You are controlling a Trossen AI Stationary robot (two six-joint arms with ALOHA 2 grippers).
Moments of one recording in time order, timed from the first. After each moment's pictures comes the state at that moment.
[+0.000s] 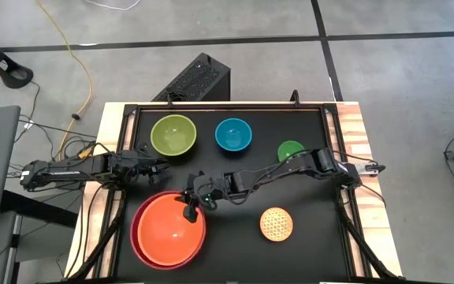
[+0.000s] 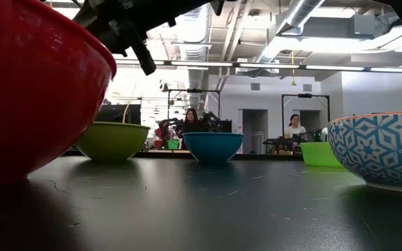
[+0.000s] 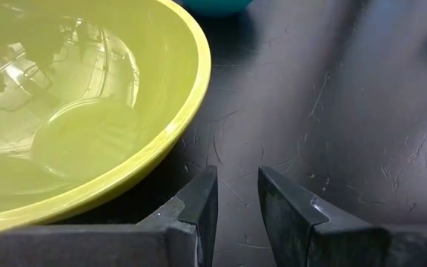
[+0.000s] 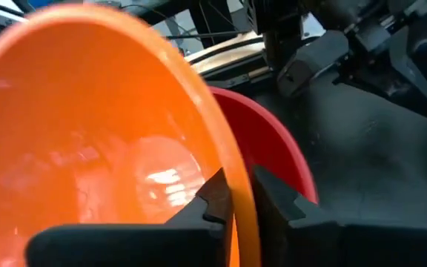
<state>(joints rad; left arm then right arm) 0.11 0.23 0.13 -0.40 -0.24 -0.24 0.19 2.18 1.81 -0.01 0.11 0.45</state>
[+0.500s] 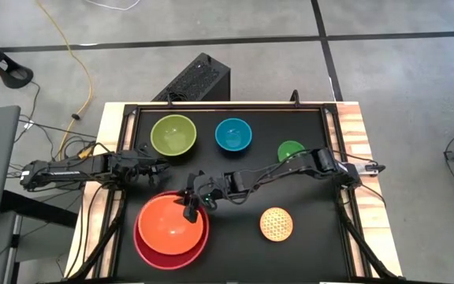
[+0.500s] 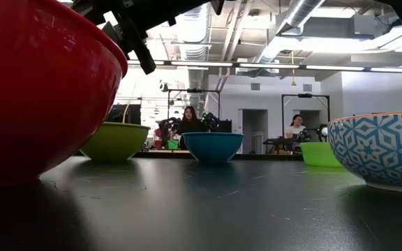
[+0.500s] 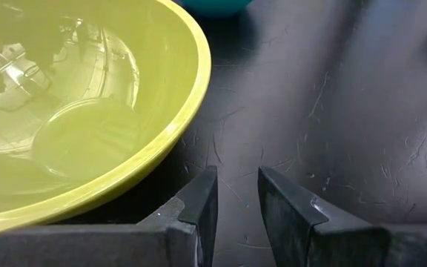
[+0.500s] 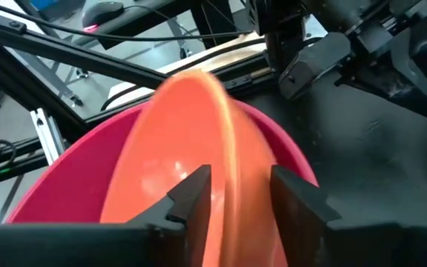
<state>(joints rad) 0.11 0.23 0.13 -0.40 -0.24 -0.24 0.19 2.18 1.81 -0.01 0.11 0.45</state>
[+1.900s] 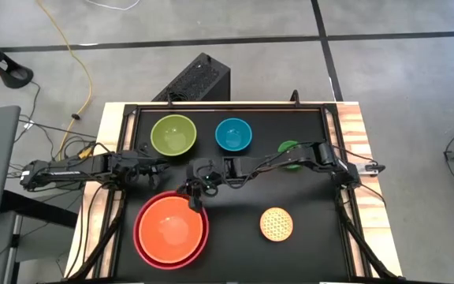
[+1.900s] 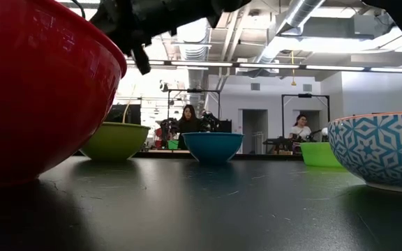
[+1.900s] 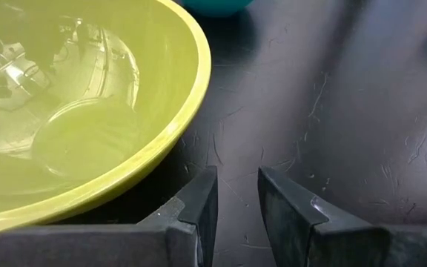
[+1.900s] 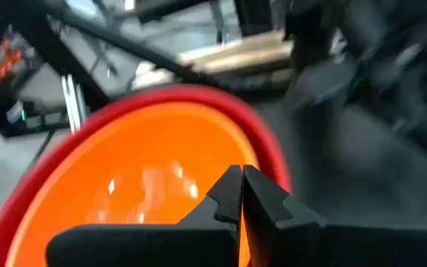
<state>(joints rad) 0.11 0.23 0.13 -0.40 -0.24 -0.24 0.08 2.16 1.81 -0.03 -0.13 0.27</state>
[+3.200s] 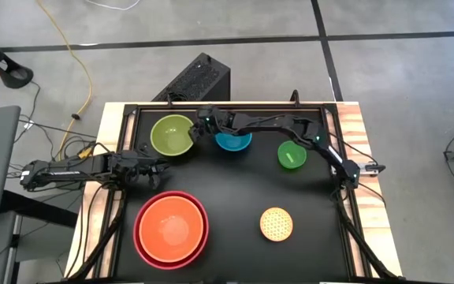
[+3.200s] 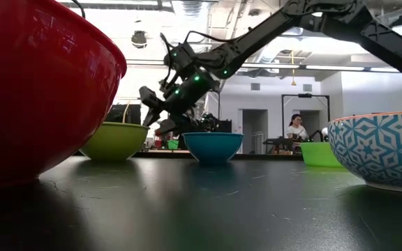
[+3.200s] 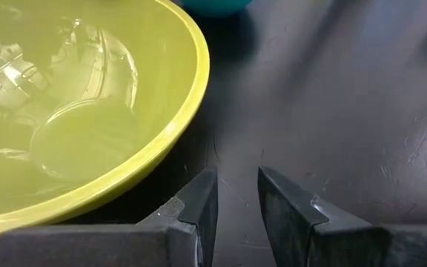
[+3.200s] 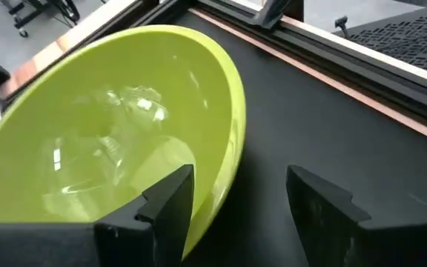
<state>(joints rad) 0.11 0.23 0.13 -0.40 -0.24 -0.24 -0.33 2.33 1.86 -0.07 0.08 0.46</state>
